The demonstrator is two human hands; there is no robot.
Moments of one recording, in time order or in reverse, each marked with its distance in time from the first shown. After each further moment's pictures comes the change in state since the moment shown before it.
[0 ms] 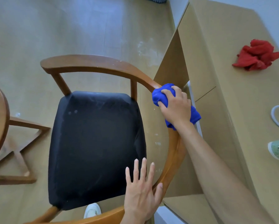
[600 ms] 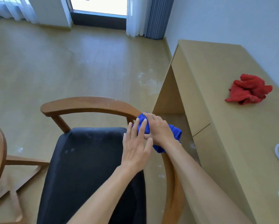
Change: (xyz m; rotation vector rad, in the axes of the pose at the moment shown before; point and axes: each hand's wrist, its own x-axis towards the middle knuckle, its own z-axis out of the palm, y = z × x) left_hand 0.189 0.002 -0.154 -0.587 0.331 0.008; right_hand 0.074 -0.015 0.017 0.187 -0.223 -0.270
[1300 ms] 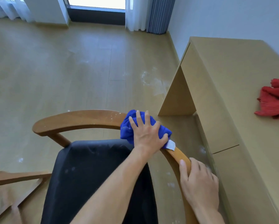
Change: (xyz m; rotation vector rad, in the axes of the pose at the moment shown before) left_hand 0.154 -0.023 0.022 0.769 0.016 0.154; right_hand -0.069 0.004 -0.004 -0.064 0.097 0.665
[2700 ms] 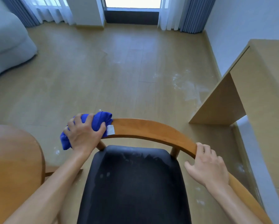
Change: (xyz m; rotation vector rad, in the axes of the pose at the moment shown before) left_hand -0.030 -0.320 -0.040 0.106 0.210 -0.633; right_hand 0.084 -0.115 0.054 -0.208 -0.033 -0.416
